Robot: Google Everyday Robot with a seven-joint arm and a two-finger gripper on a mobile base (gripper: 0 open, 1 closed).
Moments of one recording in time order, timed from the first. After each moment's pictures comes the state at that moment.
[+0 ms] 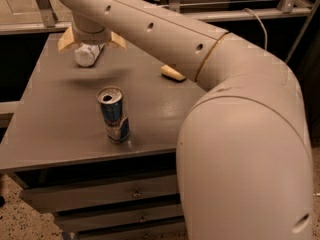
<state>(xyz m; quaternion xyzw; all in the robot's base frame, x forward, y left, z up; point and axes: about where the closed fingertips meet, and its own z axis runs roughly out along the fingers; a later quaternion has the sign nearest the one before) 0.727 0.171 0.894 -0.95 -0.10 -0.28 0.10</state>
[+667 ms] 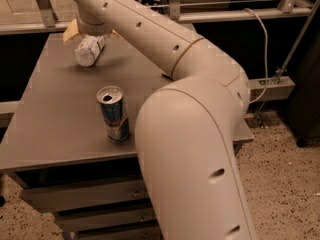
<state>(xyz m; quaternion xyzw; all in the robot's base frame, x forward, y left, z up) 0.797 0.177 0.888 -0.95 -0.11 -0.29 0.10</state>
